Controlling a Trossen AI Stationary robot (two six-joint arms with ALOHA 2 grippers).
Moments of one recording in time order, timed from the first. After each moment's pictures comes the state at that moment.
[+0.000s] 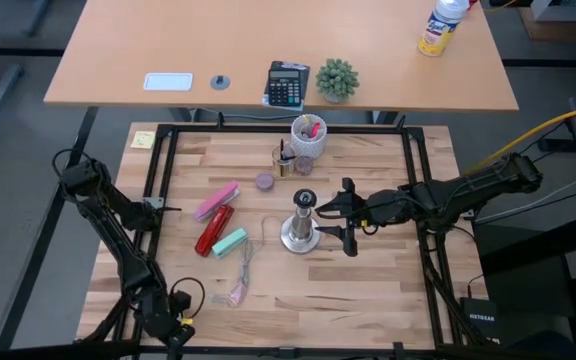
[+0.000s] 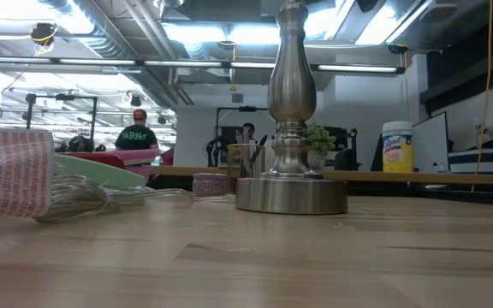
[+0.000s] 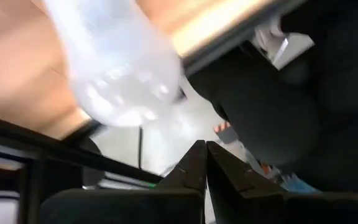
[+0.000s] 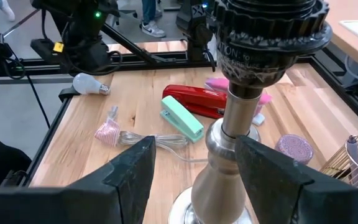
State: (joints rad) left arm -1.03 1.50 0.80 -0.19 0.26 -2.15; right arm 0.30 1.19 1.01 -0.22 0.27 0.18
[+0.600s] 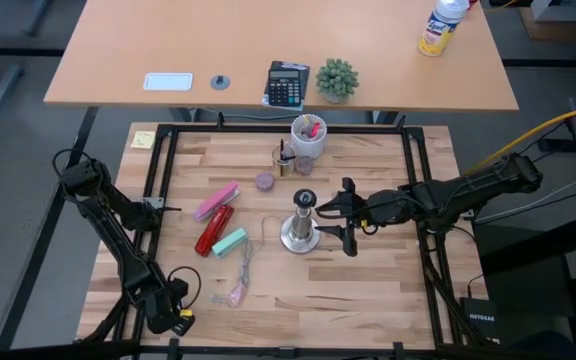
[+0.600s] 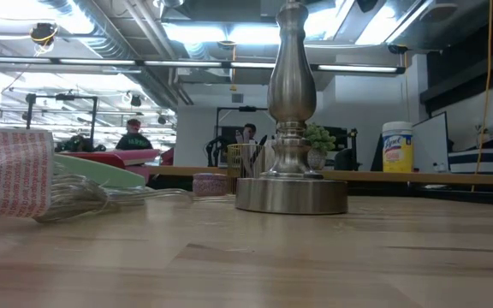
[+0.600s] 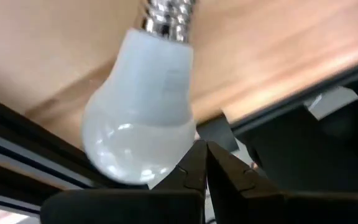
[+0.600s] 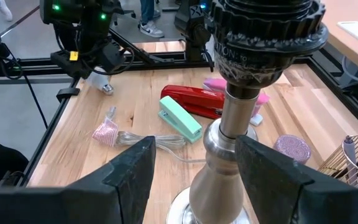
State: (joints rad) left arm -1.03 1.50 0.80 -0.41 0.21 -2.17; right arm 0.30 1.19 1.01 -0.22 0.28 0.17
